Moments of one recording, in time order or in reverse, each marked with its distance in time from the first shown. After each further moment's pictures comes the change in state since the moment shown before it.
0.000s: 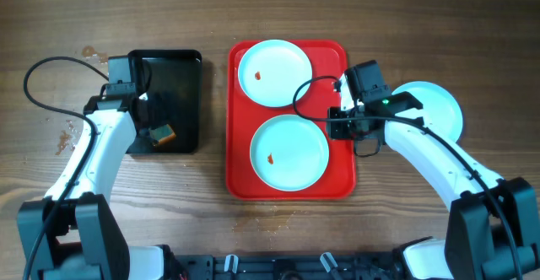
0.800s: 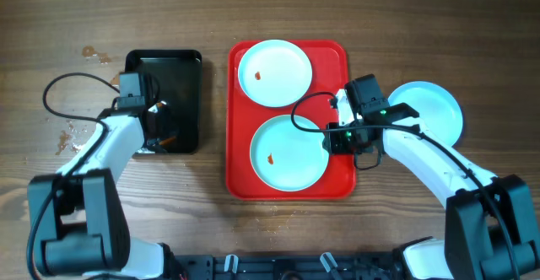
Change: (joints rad) left arm 0.002 0.097 -0.135 0.192 0.068 -0.003; right arm 0.000 0.000 -0.092 0.022 -0.089 -0.029
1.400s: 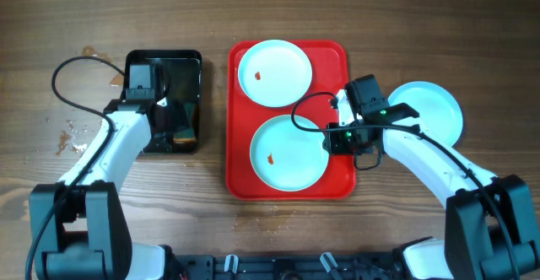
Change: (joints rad) left arm -0.082 -0.047 0.072 -0.090 -0.039 0.056; right arm 0.000 0.000 0.000 -0.005 -0.001 0.011
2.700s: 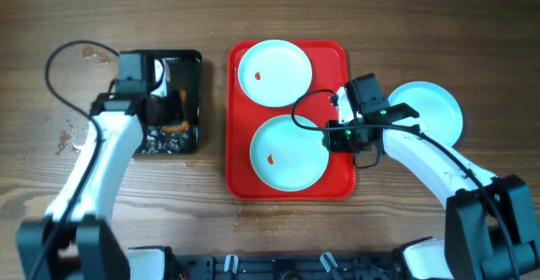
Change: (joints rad) left arm -0.006 -0.133 0.106 -0.141 0.160 0.104; right arm 0.000 0.000 -0.001 0.032 0.000 0.022
